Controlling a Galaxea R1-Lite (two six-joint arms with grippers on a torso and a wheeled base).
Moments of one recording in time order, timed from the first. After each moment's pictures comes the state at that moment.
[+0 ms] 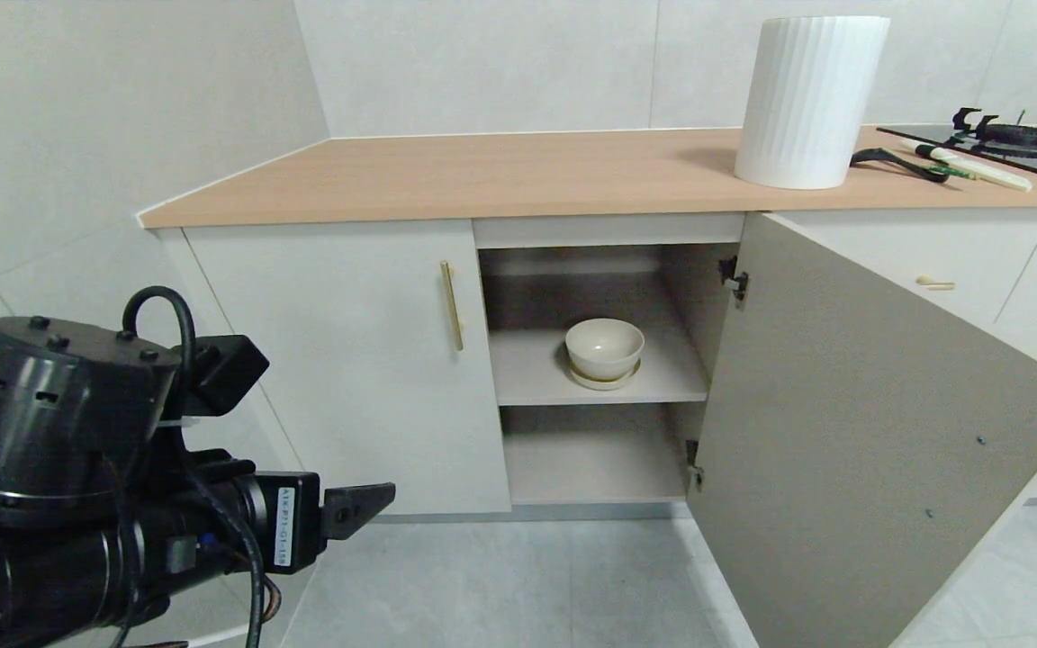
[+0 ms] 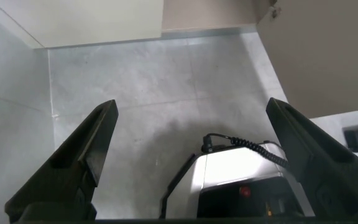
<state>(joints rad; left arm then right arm) -0.58 1.32 -0.76 0.11 0.25 -0.38 0.48 1.13 -1.15 1.03 -0.34 0.33</state>
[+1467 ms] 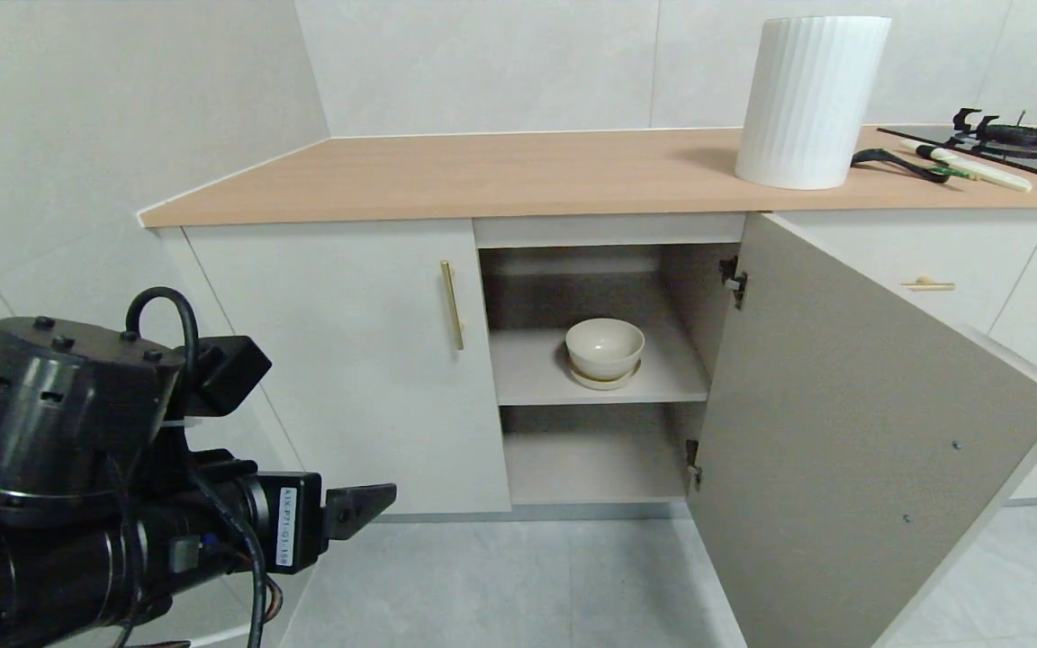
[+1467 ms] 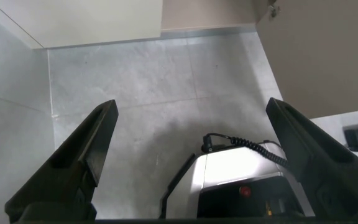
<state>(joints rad) -0.58 1.33 -0.76 0.11 0.25 -0.38 -0.05 1.39 -1.07 0.50 -0.27 0.23</state>
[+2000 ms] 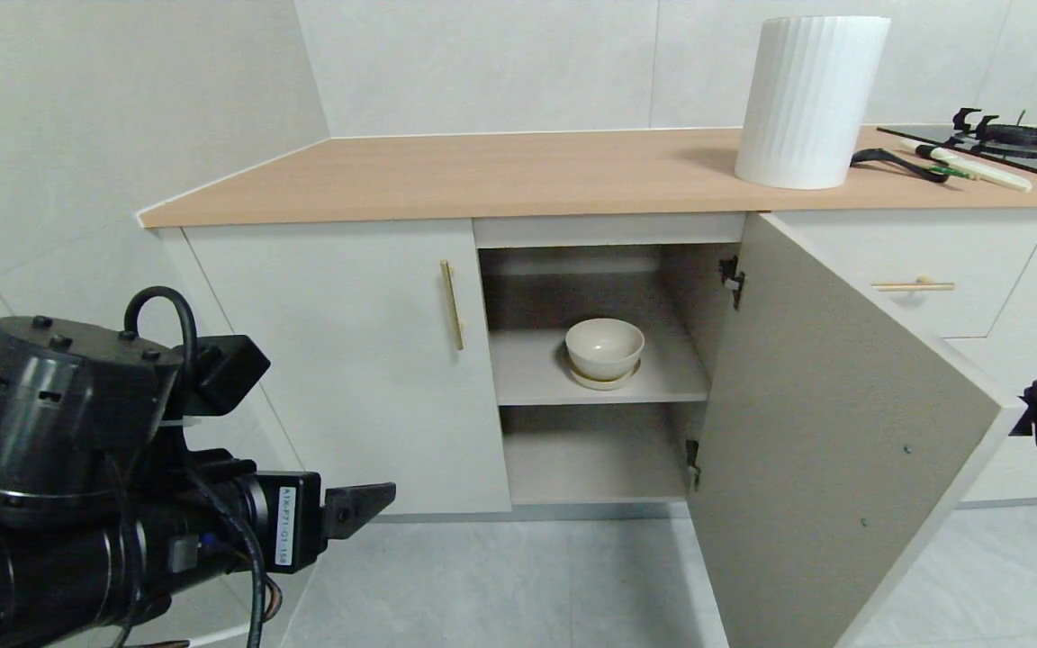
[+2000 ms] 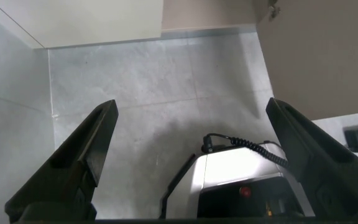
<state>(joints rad) -0.58 1.33 -0.76 0.11 0.25 -0.38 0.09 1.38 -1.06 0.50 -0.25 0.30</state>
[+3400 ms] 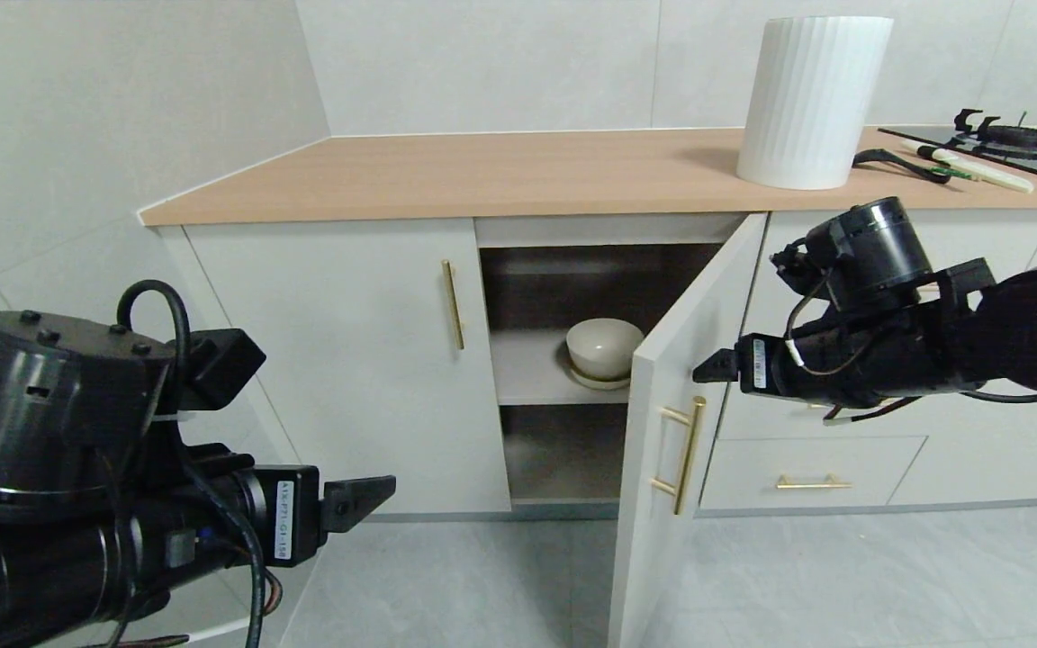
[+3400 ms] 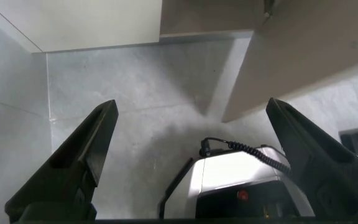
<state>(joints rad) -0.58 1.32 -0.76 0.09 0.25 -0.39 0.47 1.79 -1.27 0.16 -0.11 0.42</state>
